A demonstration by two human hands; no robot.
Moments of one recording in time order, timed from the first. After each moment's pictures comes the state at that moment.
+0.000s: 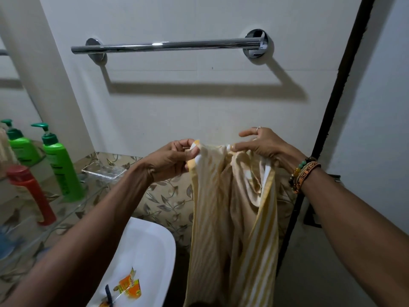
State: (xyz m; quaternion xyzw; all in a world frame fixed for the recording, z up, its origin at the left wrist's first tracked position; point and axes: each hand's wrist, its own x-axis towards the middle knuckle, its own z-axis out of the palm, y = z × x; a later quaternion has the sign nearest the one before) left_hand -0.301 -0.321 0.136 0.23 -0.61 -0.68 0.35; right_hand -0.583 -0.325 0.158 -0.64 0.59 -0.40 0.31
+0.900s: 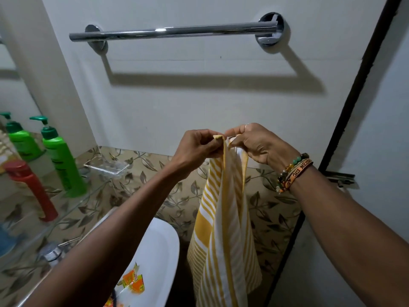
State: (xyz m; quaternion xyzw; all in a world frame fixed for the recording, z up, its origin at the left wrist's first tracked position) left_hand -0.350 -0.322 0.134 0.37 -0.68 -0.42 0.48; right_hand -0.530 -0.339 0.157 -0.57 0.54 -0.43 0.45
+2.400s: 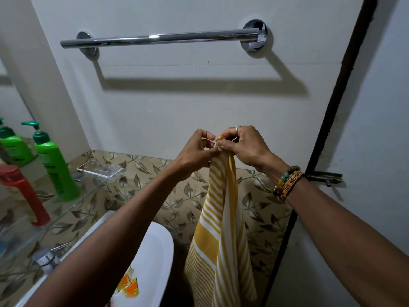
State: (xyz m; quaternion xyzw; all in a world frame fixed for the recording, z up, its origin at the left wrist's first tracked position) left_hand -0.374 -0.331 0.129 0.40 -0.67 -0.45 0.43; right_hand -0.544 -0.322 0.145 -0.73 0.49 -0.43 0.20
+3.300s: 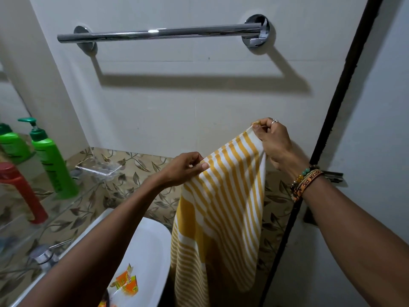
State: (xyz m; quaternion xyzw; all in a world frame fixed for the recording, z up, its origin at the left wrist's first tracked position) left_hand -0.327 -0.352 0.082 0.42 -0.80 -0.30 0.30; right_hand -0.595 -0.353 0.126 -0.53 0.53 -0.59 0.28
